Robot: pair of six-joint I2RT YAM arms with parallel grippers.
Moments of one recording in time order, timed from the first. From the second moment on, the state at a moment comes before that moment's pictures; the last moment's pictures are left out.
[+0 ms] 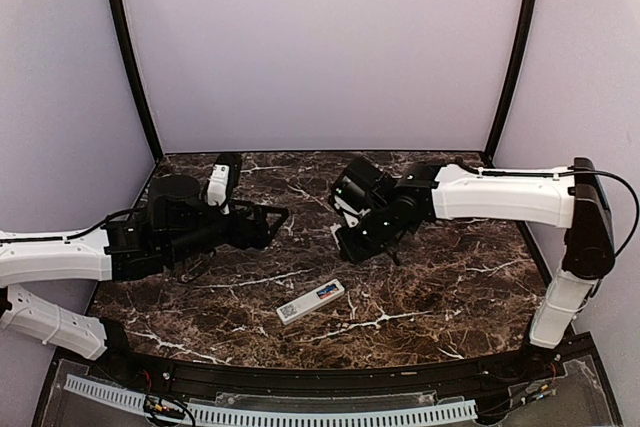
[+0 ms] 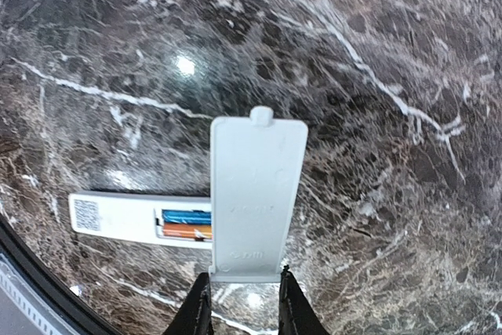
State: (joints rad) left arm -0.94 1.12 0.71 0.11 -0.20 -0.43; right arm 1.01 1.76 1.39 -0.79 0.08 0.45
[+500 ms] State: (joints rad) left arm -0.90 1.27 0.76 0.17 -0.07 -0.64; right arm 1.12 1.76 1.48 -0.65 0.16 0.37
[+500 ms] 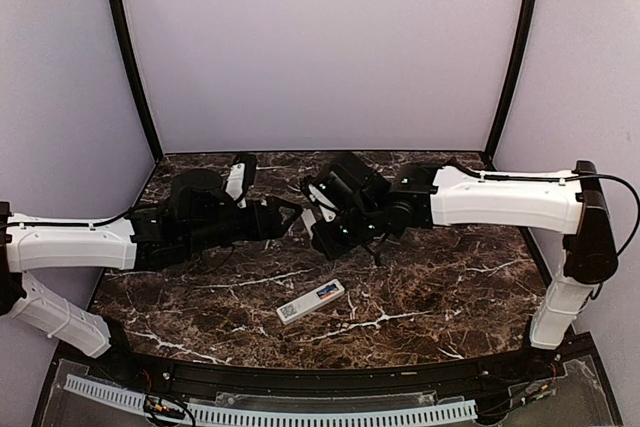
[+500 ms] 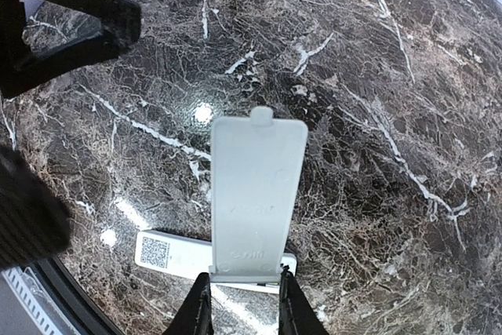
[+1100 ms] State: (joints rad) left arm -0.90 1.36 0.81 0.19 -0.03 -0.70; right arm 1.15 1.75 1.49 -0.61 0.19 0.34
